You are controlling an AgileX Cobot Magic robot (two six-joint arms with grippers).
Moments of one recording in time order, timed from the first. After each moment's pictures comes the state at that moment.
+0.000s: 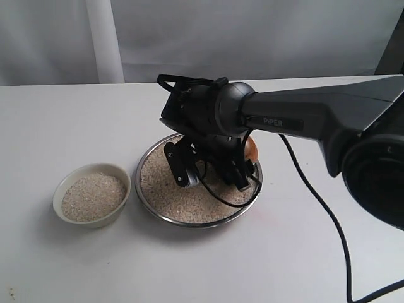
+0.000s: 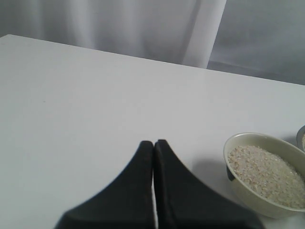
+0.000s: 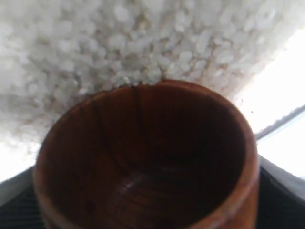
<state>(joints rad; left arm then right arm) 0.07 0.00 0.00 0.19 0.34 -0.34 0.76 2.30 -1.74 -0.64 1.12 -0.85</state>
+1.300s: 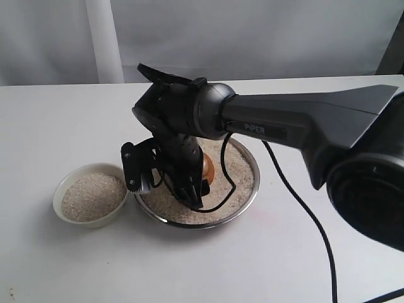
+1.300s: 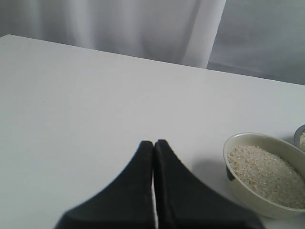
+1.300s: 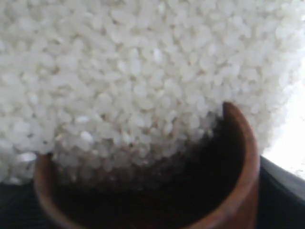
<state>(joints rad) 0.07 0.00 0.00 0.19 0.34 -0.34 0.82 2.32 -1.83 -0.32 1.04 -0.87</state>
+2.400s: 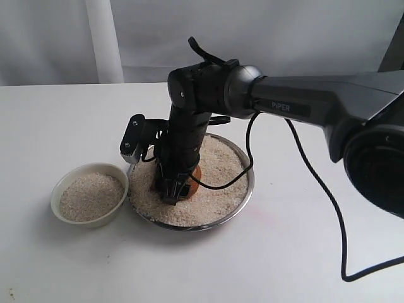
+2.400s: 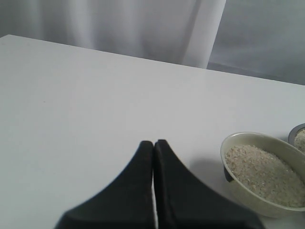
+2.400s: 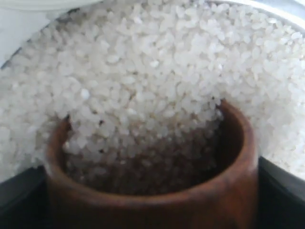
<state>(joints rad) 0.07 0.00 0.00 0.19 0.34 -0.34 0.70 2.32 -1.83 0.14 0.96 -0.84</state>
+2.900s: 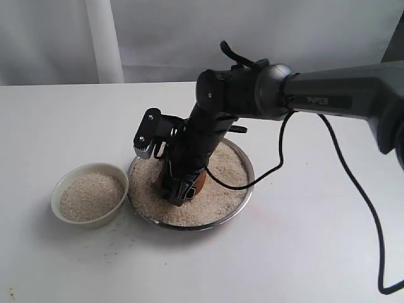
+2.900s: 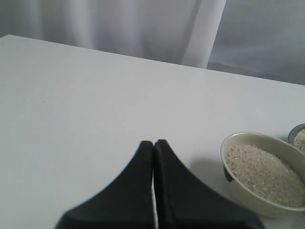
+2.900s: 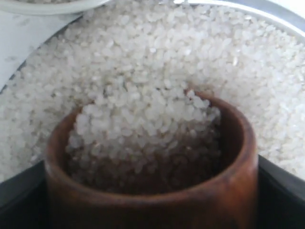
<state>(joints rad) 0.07 0.00 0.00 0.19 0.34 -0.34 0.66 2.20 -1.61 0.31 0.74 -0.94</state>
